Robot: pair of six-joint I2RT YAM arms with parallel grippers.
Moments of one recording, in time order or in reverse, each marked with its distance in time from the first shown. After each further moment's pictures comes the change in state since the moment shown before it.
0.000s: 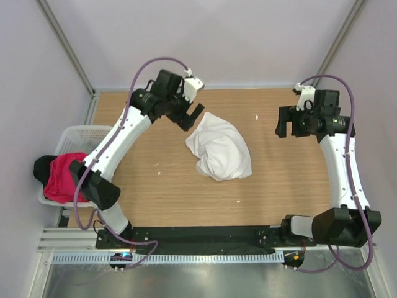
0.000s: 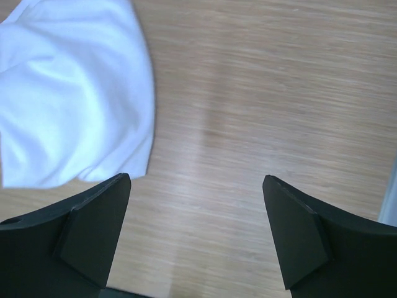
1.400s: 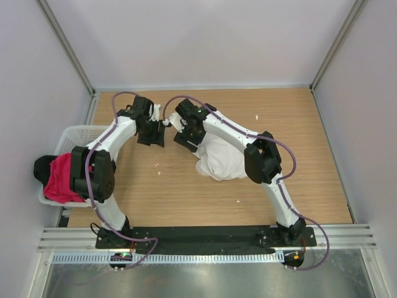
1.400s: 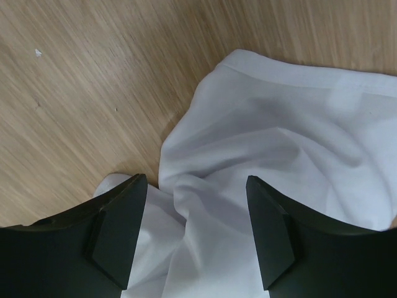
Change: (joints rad) left arm 0.343 0.003 -0.642 0.280 0.093 -0.318; right arm 0.866 1.018 0.736 -0.105 0.188 -0.256
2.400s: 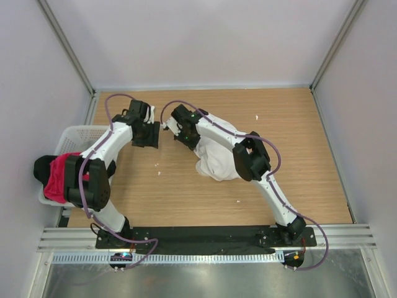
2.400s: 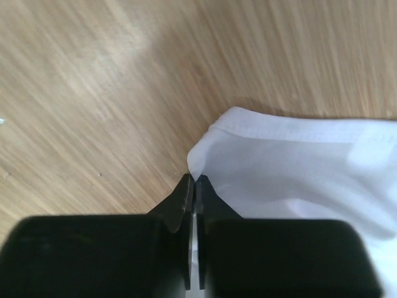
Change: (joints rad) left arm 0.007 -0.102 -0.101 0.034 -0.130 -0.042; right arm 0.004 0.183 0.112 0.034 -0.021 0.055
